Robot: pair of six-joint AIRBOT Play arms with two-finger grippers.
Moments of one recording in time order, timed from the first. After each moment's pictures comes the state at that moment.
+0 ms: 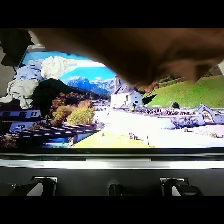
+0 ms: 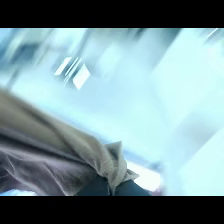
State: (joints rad) left arm 0.20 -0.95 1.89 1.15 -0.95 -1.46; right arm -0.06 -0.80 1.80 -1.57 1.05 1.10
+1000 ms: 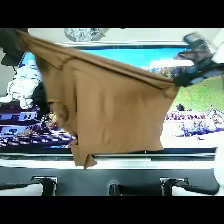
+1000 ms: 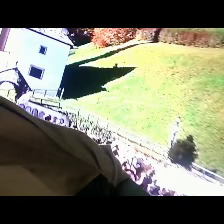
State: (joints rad) left arm 0.13 -1.50 1.98 1.23 -1.03 -1.43; right arm -0.06 -1.50 1.77 -1.51 1.39 1.17
